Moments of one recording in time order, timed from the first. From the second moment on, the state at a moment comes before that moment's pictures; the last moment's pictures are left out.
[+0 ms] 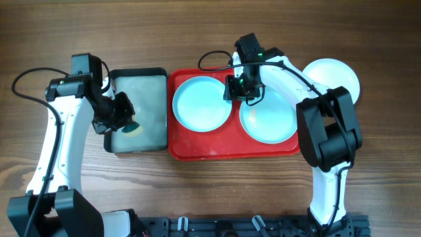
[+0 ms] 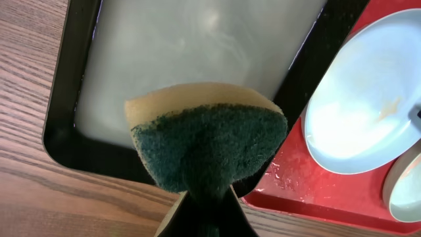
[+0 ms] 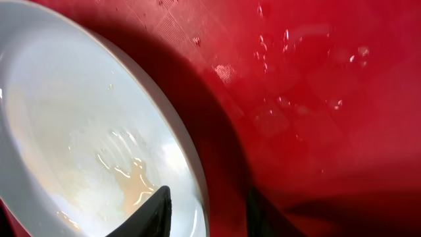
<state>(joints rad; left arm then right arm) 0.11 1.52 1.21 -1.16 0.18 -0.36 0.39 2.17 1.56 -0.78 -0.35 0.29</state>
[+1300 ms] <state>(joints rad) 0.11 1.52 0.96 -0.78 0.18 -0.28 0.74 1.91 1.66 -0.49 0.29 0.44</state>
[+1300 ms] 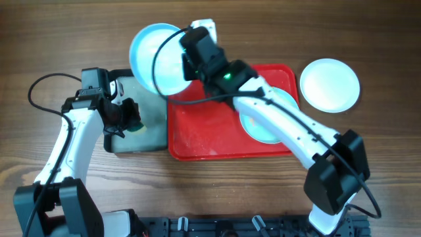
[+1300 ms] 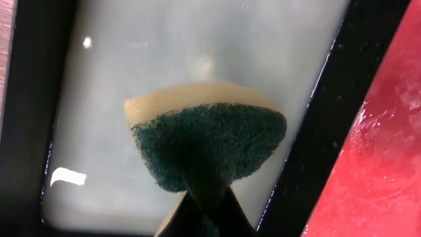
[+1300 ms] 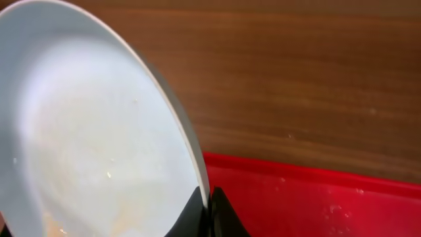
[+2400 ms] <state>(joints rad) 0.11 1.52 0.96 -0.77 0.19 -0.28 0.96 2.03 1.66 0.35 0.71 -0.99</state>
